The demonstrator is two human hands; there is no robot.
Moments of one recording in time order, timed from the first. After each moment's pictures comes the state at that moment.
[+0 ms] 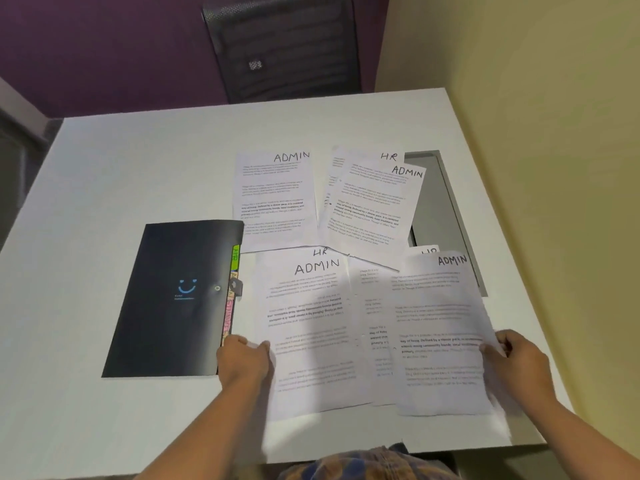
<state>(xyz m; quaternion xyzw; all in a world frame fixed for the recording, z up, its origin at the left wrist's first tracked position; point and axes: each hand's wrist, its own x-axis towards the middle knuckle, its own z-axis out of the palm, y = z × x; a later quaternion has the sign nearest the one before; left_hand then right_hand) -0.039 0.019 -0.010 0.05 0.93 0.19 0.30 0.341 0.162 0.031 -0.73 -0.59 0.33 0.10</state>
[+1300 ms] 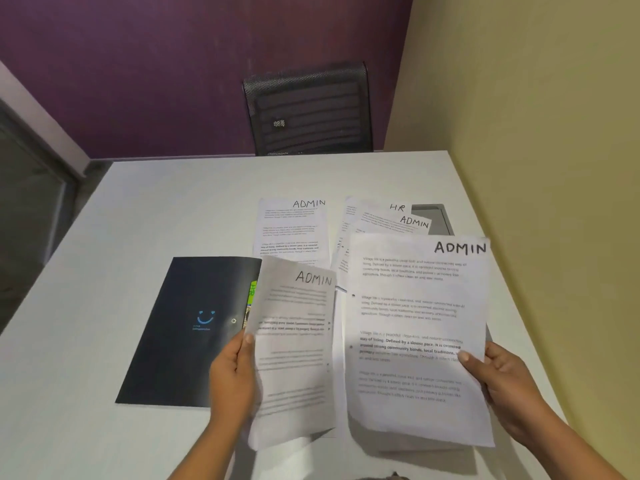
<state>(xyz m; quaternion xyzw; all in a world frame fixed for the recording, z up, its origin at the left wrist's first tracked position) -0.043 0.009 0.086 0.18 0.81 0.50 0.25 0.290 0.176 0.087 -0.57 -0.44 0.65 0.26</state>
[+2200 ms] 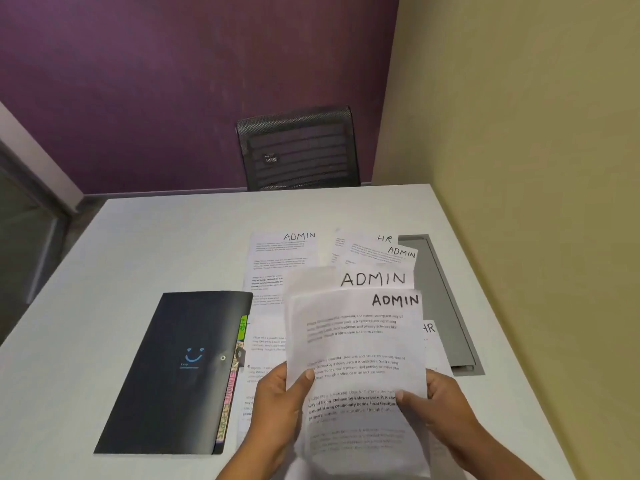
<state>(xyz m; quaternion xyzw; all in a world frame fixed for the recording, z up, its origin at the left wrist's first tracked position) 0.011 0.051 0.116 0.14 0.62 0.59 0.50 0.231 0.154 0.102 -0.51 -0.53 0.65 0.19</state>
